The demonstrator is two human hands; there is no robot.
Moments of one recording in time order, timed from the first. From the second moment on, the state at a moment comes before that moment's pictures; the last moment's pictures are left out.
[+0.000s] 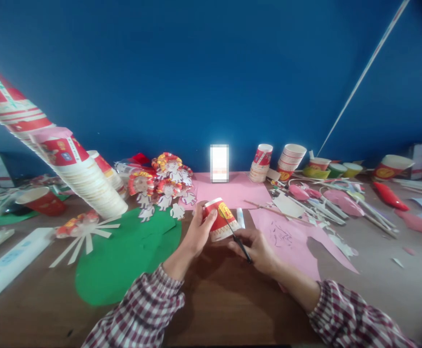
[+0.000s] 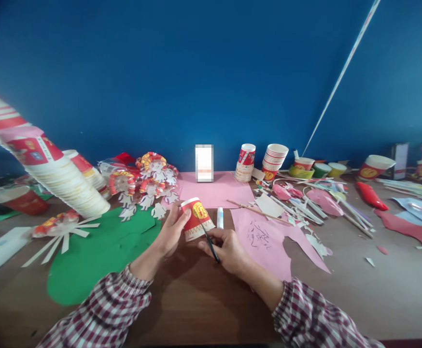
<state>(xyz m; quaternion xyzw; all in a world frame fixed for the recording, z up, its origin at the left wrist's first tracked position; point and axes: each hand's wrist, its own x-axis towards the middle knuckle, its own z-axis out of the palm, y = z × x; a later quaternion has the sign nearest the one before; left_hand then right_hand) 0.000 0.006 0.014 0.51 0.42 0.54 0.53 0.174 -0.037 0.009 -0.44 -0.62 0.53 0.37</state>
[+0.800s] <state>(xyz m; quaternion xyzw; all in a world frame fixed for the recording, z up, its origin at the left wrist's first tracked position) 0.002 0.006 0.009 0.50 0.41 0.53 0.55 0.172 -0.038 0.012 -0.46 -0.63 0.49 0.39</state>
